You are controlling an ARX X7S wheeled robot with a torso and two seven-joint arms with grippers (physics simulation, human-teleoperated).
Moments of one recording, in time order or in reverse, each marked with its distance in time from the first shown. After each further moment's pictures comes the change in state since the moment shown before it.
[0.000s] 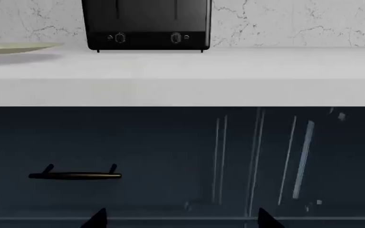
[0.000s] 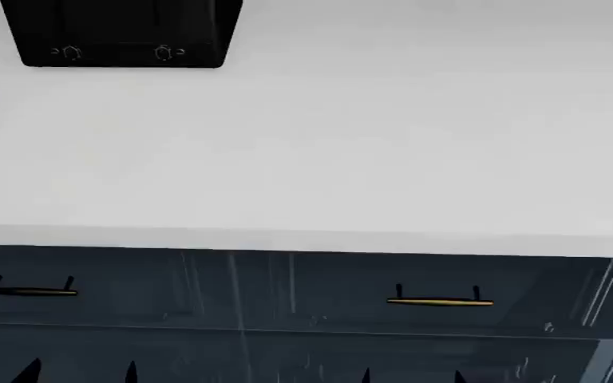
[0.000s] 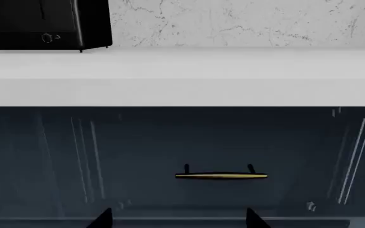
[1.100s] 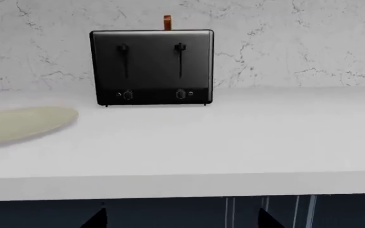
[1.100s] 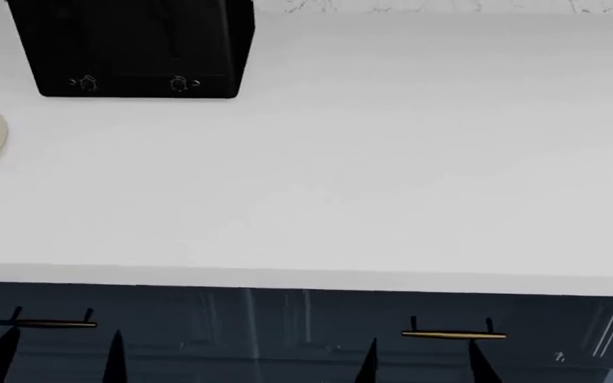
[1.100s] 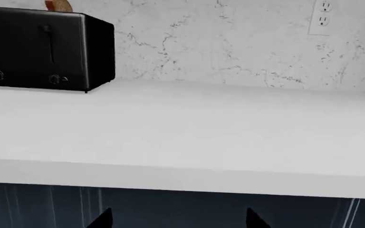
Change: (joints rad) left arm 0.017 -0.110 0.093 0.262 -0.091 -0.152 -0.100; right arm -0.003 0.109 -0.102 -0.258 0.038 0.197 0.131
